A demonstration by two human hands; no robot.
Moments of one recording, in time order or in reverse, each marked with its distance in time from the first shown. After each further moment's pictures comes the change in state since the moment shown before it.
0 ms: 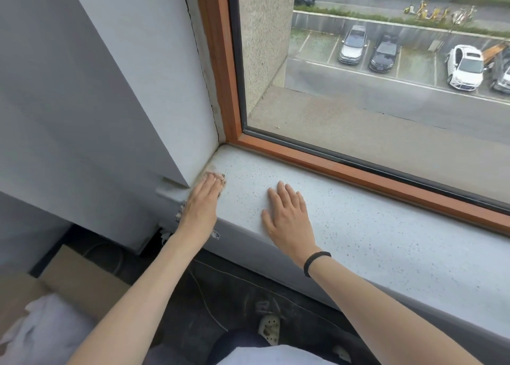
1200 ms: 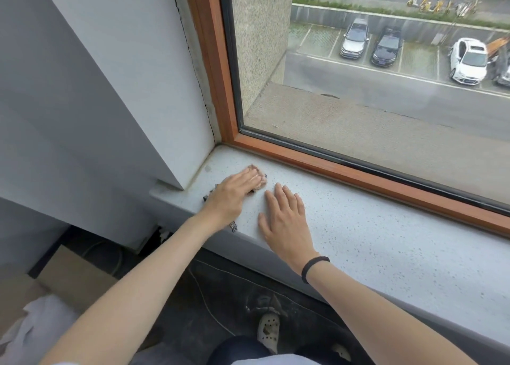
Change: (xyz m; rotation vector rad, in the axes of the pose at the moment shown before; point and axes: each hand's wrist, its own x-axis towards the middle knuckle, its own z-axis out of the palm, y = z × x) left_hand 0.056 0.036 0.027 -0.084 -0.116 0.371; right_hand 0.009 0.005 -0.011 -0.074 0.050 0.010
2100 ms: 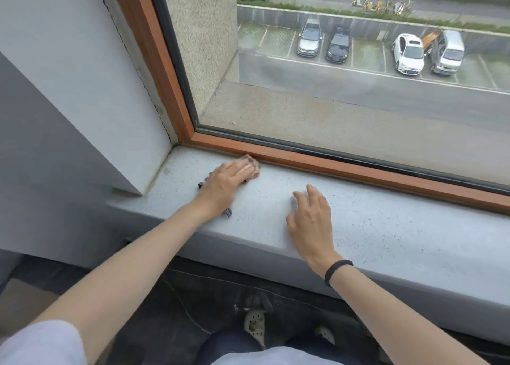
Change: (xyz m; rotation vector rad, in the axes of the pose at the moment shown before) left_hand 0.058 0.041 0.040 0.060 0.000 0.114; right_hand -0.047 0.099 -0.024 0.064 0.177 0.353
